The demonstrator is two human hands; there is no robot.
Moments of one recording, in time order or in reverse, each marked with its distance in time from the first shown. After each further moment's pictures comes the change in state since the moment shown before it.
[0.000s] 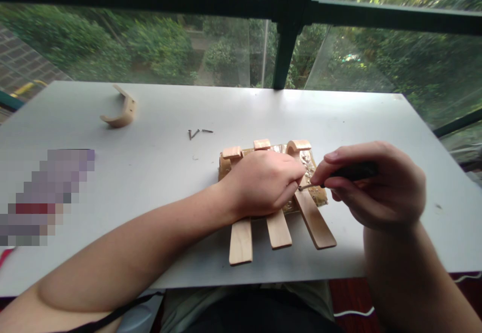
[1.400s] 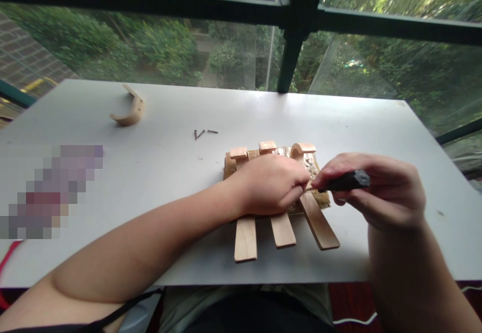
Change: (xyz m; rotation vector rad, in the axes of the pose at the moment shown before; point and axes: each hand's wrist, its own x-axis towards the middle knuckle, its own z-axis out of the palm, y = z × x) left_hand 0.005 -0.003 0.000 -0.072 -0.129 0.027; right_hand 0.003 0.006 -0.011 0.203 -0.182 0.023
